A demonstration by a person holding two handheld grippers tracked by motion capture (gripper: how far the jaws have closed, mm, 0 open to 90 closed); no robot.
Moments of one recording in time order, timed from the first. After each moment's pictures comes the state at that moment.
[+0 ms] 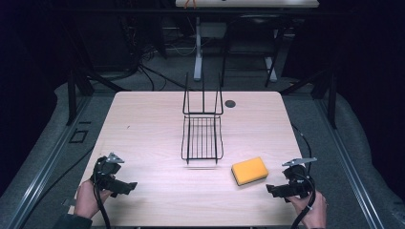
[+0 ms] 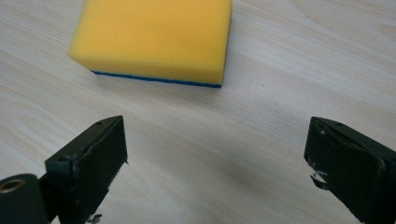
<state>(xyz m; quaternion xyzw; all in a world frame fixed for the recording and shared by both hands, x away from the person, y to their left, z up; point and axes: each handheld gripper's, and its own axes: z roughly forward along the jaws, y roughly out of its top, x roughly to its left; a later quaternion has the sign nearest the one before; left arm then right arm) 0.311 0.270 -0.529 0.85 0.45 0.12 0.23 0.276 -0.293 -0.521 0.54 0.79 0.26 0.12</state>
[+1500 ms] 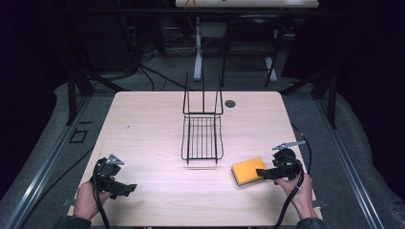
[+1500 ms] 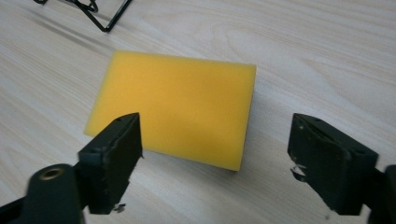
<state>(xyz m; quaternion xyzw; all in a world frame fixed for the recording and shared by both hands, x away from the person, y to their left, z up) 0.306 0.269 -0.530 0.86 0.45 0.11 0.23 0.328 -0.276 -0.520 0.51 0.80 0.30 0.09</state>
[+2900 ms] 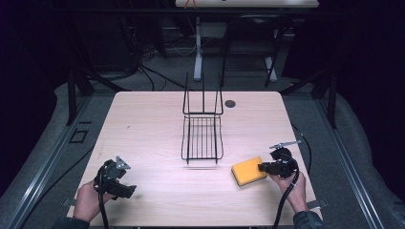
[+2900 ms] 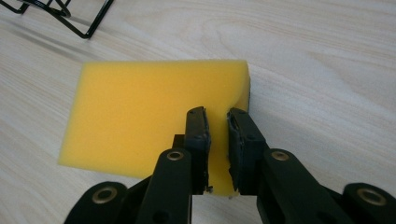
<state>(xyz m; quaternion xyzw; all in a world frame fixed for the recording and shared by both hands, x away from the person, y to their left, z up) 0.303 0.256 -0.534 0.88 0.42 0.16 0.17 0.342 -0.276 -0.541 0.54 0.78 0.31 0.07</state>
